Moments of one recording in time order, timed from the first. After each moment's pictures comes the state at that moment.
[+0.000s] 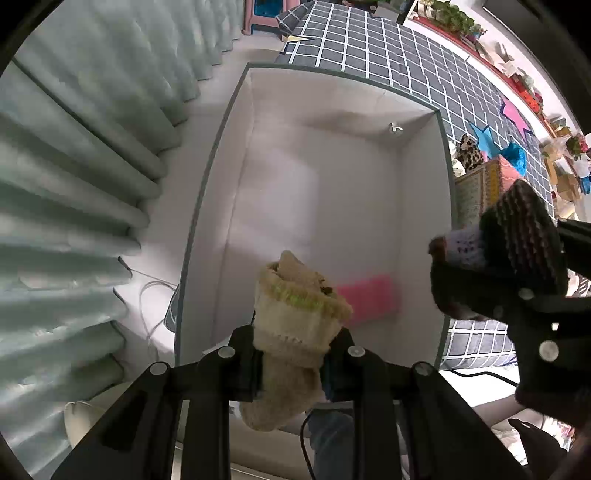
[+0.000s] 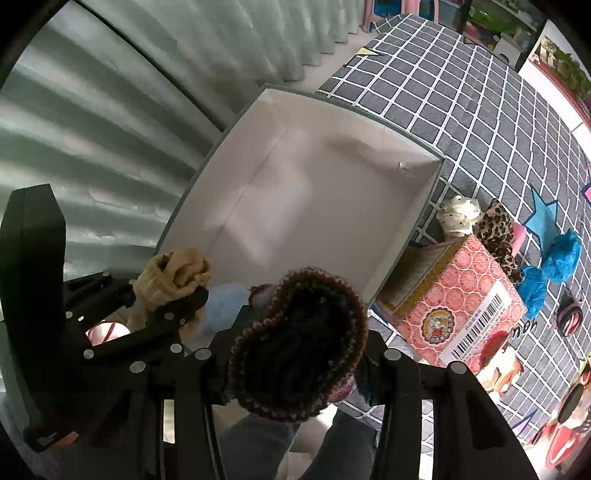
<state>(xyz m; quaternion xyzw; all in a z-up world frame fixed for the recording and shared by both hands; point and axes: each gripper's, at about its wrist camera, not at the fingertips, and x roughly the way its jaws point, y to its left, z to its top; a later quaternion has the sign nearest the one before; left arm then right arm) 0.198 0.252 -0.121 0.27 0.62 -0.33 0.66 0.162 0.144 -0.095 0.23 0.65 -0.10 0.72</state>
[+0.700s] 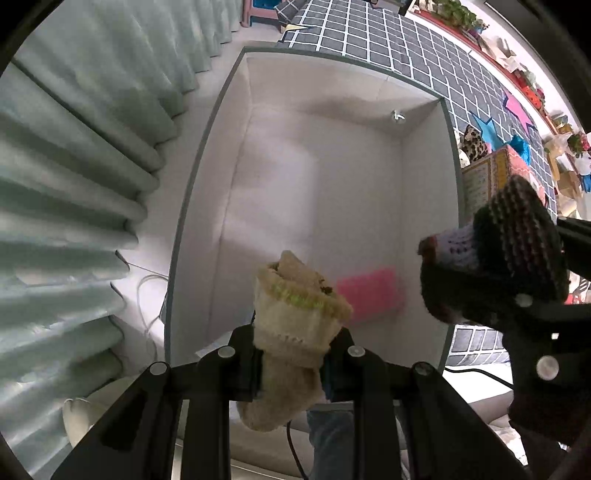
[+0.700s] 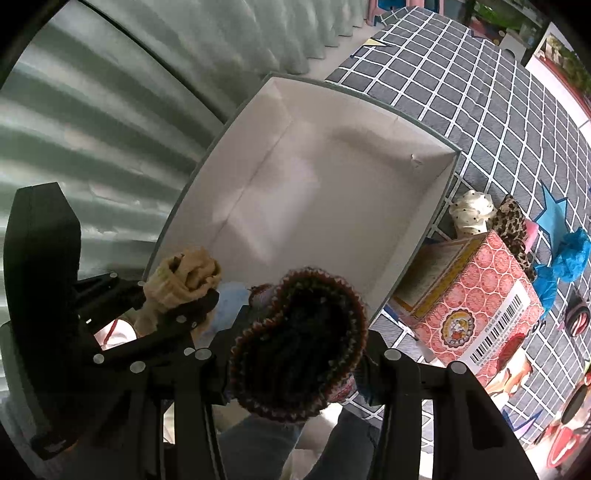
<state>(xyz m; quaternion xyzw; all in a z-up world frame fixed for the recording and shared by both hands) 0.195 0.248 -0.134 0.27 0.63 -0.33 0.65 0.166 0.149 -0.107 0.24 0.65 -0.08 0.71</state>
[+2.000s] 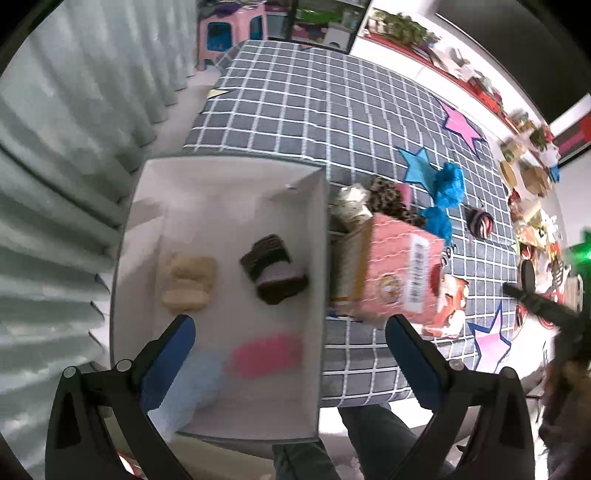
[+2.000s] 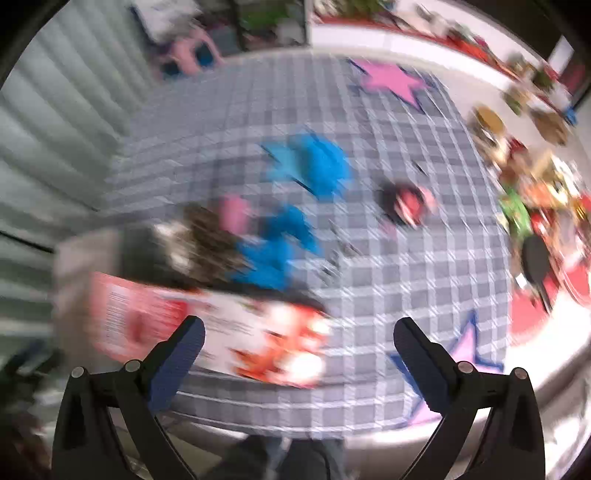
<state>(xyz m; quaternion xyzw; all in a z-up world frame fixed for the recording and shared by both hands) 0.155 0.164 -0.072 0.25 0.58 -0.41 0.66 -0.075 -0.010 -0.112 0.37 0.55 -0.40 0.63</state>
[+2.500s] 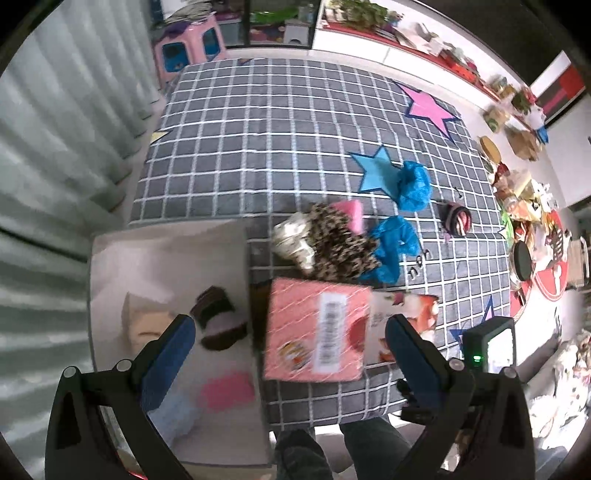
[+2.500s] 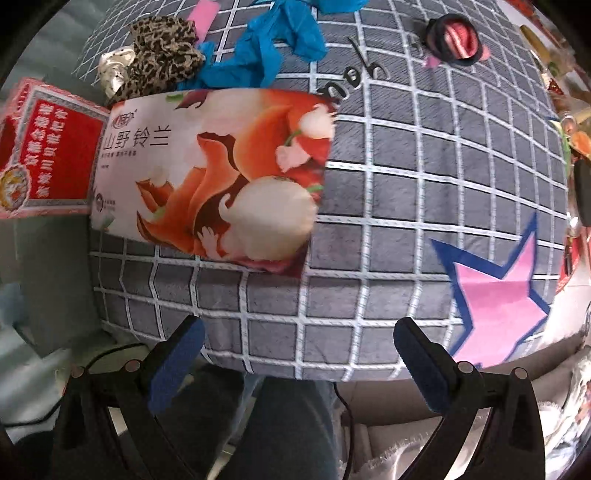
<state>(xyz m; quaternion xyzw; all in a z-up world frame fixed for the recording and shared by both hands) 0.113 0.075 -0.051 0.30 0.55 -0.44 0.64 -0.092 0.055 -0.221 0.41 0.65 -0.30 0.57</state>
